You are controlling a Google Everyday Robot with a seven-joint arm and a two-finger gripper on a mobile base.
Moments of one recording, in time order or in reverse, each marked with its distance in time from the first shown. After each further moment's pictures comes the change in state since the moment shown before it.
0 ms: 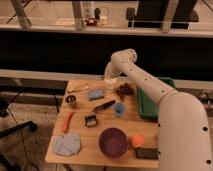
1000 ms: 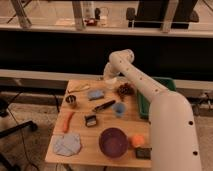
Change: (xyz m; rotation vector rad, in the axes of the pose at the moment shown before) arm 0.002 0.000 0.025 -0.036 -0.007 0.005
